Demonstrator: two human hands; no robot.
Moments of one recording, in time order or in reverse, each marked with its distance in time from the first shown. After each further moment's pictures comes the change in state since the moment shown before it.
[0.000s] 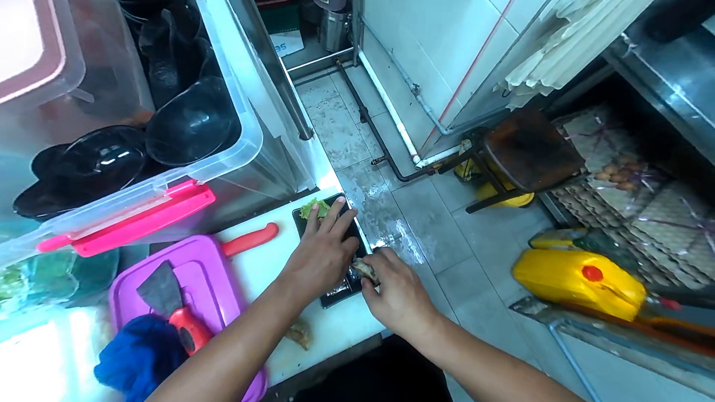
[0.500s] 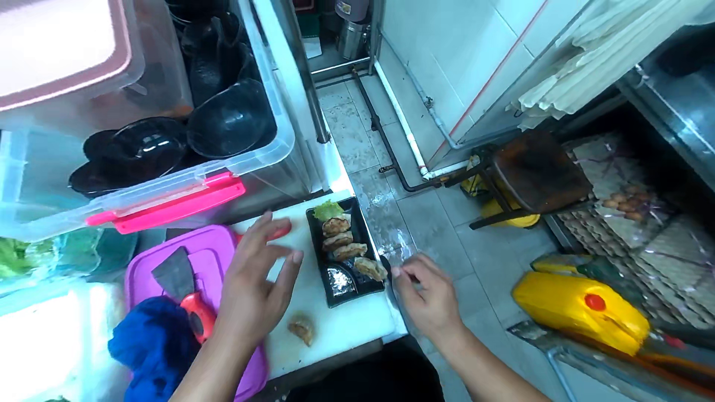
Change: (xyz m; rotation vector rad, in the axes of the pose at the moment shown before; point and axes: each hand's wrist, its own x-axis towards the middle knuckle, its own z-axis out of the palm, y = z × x) left_hand -0.096 -0.012 -0.050 -0.431 0.570 -0.446; right_hand -0.005 0.038 -0.007 0.319 0.423 -0.236
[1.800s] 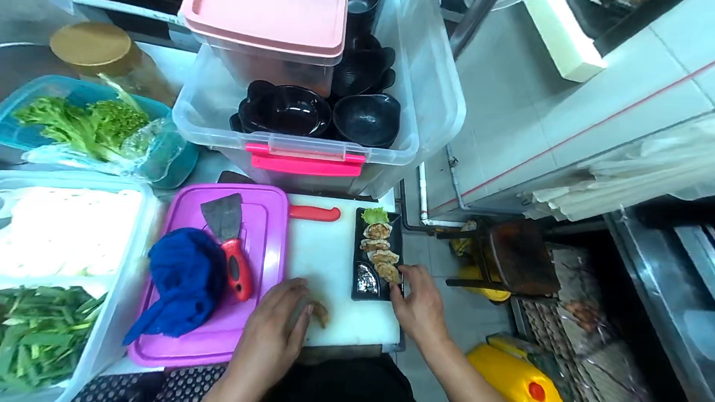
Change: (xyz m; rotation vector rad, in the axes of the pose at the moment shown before) left_hand -0.152 -0.018 0.015 -0.048 0.096 -0.248; right_hand 0.011 -0.024 0.037 -0.529 -0.256 -0.068
